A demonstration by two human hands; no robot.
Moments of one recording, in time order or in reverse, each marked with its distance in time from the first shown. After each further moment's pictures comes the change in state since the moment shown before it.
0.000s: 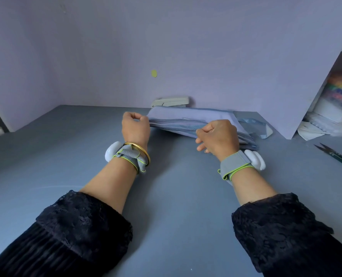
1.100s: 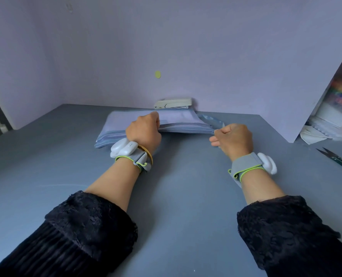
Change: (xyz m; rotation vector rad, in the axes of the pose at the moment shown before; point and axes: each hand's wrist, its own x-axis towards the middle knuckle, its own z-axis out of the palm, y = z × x) left_hand -0.009 0.008 -0.012 0.978 -0.213 0.586; right_hand 0.022 0.028 -0.011 -0.001 0.092 0.080
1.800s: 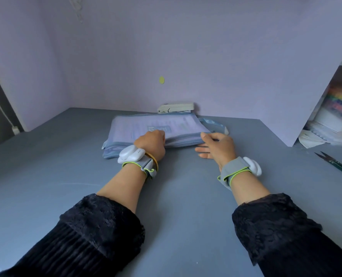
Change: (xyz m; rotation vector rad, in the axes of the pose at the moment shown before) left_hand -0.017 -0.001 0.001 0.058 -0.310 -0.017; right_hand -0.027 -0.016 0.026 0.511 -0.221 0.139
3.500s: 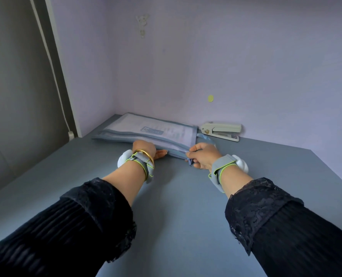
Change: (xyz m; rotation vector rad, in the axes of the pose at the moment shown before) left_hand 0.072 -0.155 -0.021 -1.351 0.114 -0.662; right_hand 0.037 -0.022 0.172 -0.383 -0.300 0.151
